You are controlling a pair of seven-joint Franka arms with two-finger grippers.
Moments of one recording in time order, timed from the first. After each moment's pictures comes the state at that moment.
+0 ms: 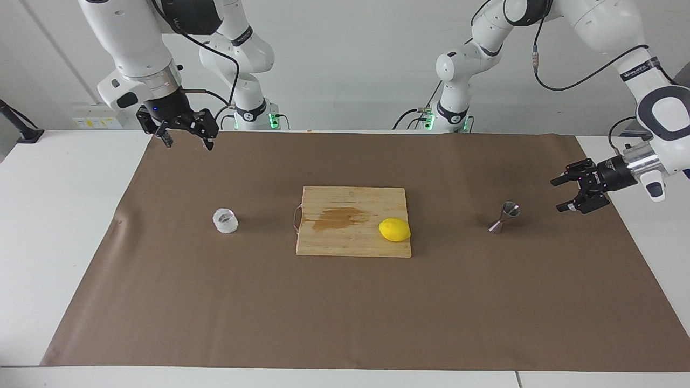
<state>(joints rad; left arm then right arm) 0.43 0.31 -0.06 -1.66 -0.60 1.56 -0.76 -0.02 -0.03 0.06 -1.62 -0.01 1.57 0.12</state>
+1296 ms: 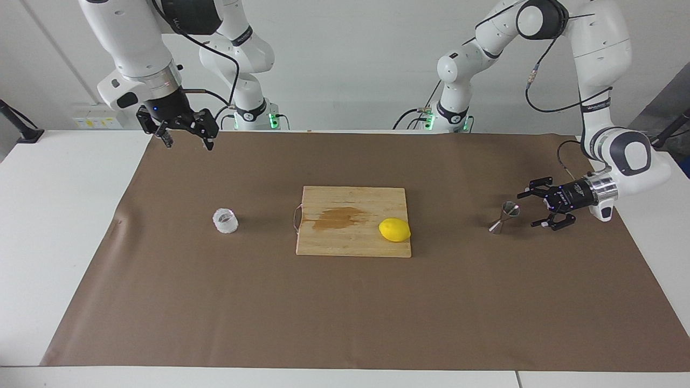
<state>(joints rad) 0.52 0.42 -0.06 -1.91 -0.99 1.60 -0.81 -0.02 -0.03 0.06 -1.62 -0.01 1.57 0.12</state>
